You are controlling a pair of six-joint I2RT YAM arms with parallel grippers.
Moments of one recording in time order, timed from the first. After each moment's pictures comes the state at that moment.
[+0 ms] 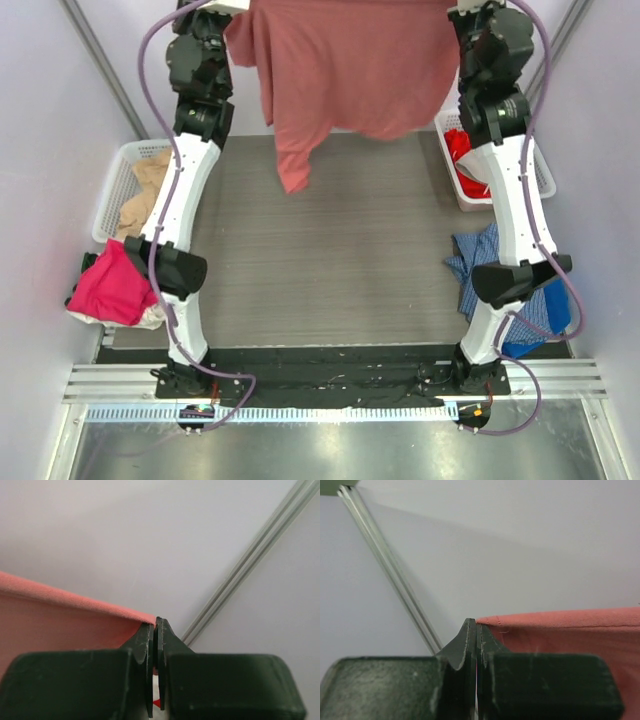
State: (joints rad) left arm -0.29 2.01 2.39 0.30 -0.42 0.83; right arm 0.24 1.85 2.42 -0.25 0.42 -0.59
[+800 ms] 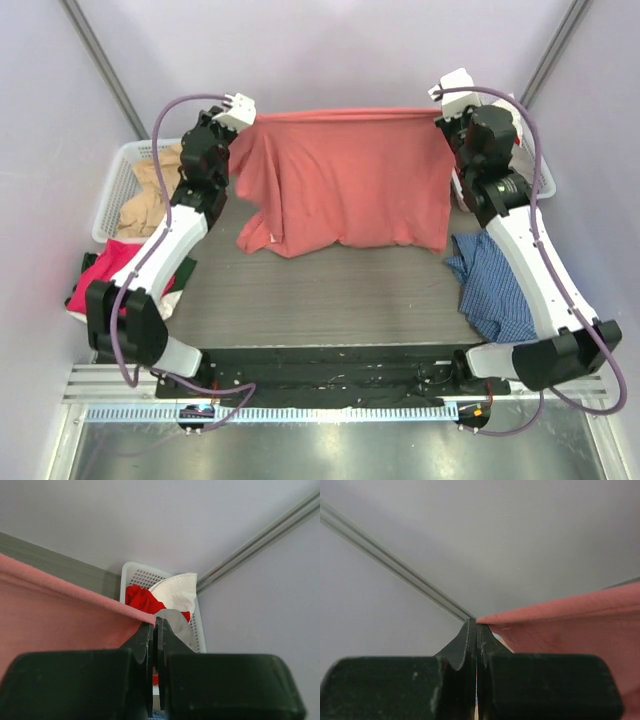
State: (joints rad) left arm -0.27 1.45 1.24 0.36 -0.39 0.76; right arm 0.25 1.30 1.47 -0.22 0.34 -0.55
